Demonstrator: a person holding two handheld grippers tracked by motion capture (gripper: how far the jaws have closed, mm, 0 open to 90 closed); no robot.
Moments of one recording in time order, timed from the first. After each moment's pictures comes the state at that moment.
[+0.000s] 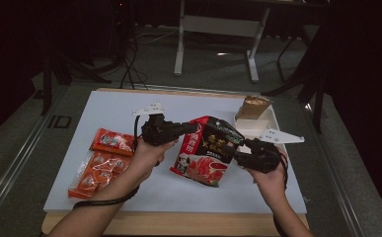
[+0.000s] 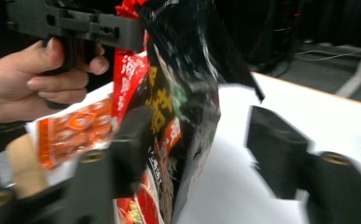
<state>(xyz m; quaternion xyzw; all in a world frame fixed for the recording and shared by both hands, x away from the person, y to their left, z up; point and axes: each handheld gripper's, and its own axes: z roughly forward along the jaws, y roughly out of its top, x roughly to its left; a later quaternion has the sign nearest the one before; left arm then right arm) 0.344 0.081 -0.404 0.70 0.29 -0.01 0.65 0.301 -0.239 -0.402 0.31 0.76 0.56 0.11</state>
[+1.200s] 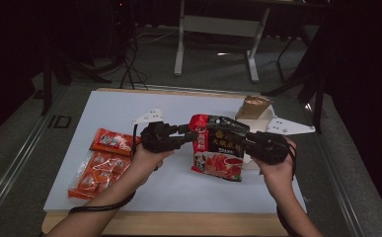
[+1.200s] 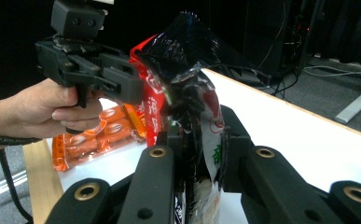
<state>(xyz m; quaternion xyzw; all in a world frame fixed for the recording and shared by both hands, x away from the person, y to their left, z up) 0.330 0.082 -0.412 0.71 0.28 0.03 0.64 0.300 -0.240 -0.361 0.28 0.77 0.56 0.13</state>
